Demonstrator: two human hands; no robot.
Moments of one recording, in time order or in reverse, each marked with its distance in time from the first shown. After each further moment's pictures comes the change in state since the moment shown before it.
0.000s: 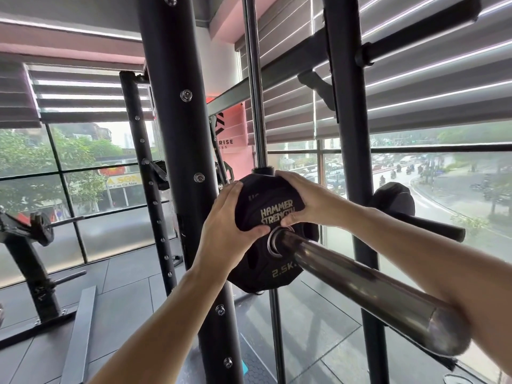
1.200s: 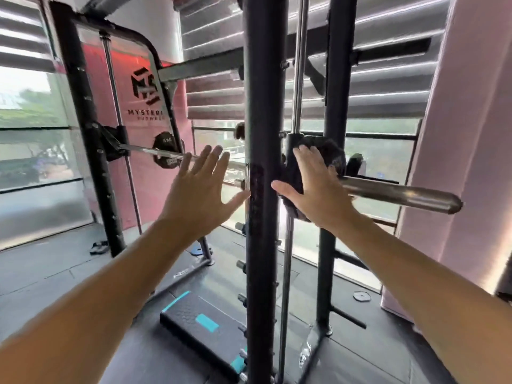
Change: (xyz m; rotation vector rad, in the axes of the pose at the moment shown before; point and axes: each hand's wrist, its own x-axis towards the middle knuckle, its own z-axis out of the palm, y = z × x) left_hand -0.052 -0.170 -0.237 0.483 -0.223 0.399; right_hand -0.010 -0.268 0.165 -0.549 0.376 0.447
